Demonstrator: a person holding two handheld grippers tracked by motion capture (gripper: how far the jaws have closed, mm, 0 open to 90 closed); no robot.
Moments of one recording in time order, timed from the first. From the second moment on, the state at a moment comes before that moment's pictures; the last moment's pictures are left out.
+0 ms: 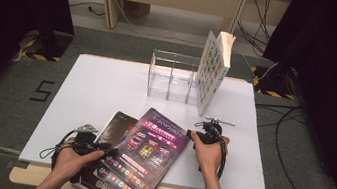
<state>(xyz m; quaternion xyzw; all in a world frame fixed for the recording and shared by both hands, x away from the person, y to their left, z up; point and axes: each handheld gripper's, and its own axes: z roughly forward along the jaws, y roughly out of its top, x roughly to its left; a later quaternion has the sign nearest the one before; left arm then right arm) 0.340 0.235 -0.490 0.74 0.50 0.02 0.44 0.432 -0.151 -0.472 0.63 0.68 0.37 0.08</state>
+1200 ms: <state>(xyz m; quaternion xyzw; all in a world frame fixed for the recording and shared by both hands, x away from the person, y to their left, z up) 0.339 0.232 -0.490 0.75 0.50 0.03 0.43 0.434 -0.147 -0.481 0.64 0.67 0.38 0.05</state>
